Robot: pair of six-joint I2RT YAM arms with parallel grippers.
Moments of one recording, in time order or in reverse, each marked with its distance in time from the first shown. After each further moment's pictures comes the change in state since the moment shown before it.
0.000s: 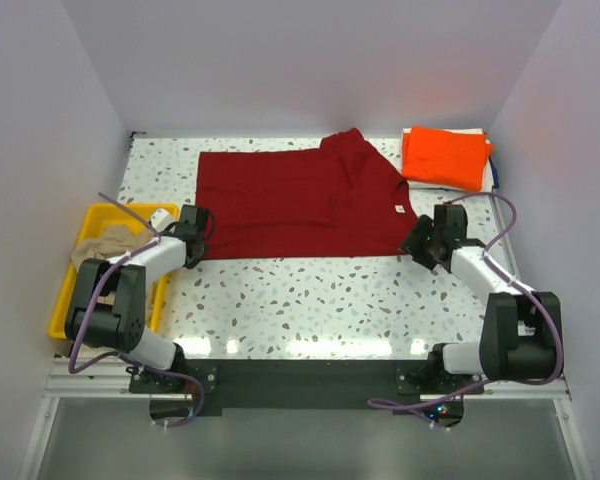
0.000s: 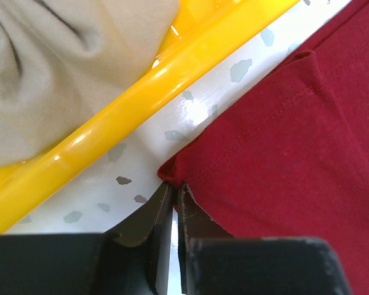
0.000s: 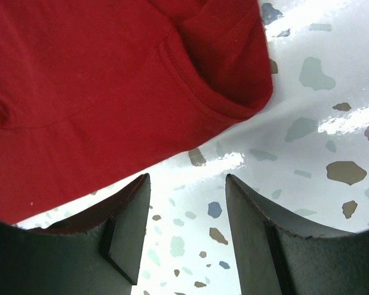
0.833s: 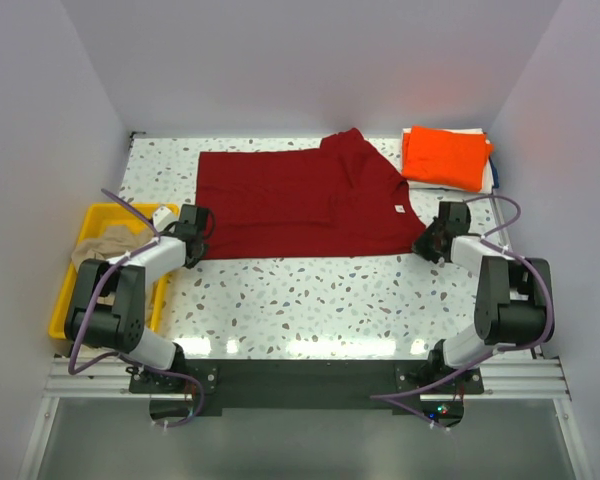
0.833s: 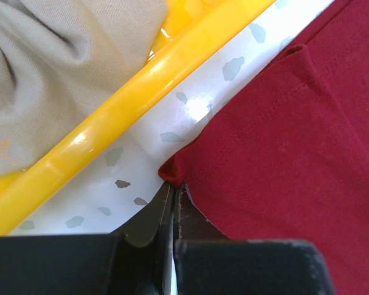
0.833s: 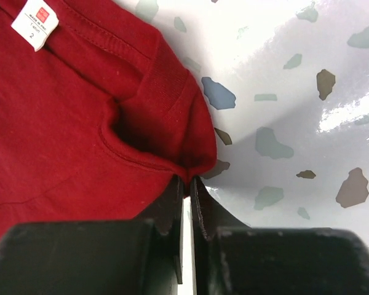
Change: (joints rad) left arm 0.000 -0.001 0.000 0.016 0.006 0.068; right arm -0.082 0.213 0.032 0.146 0.035 0.063
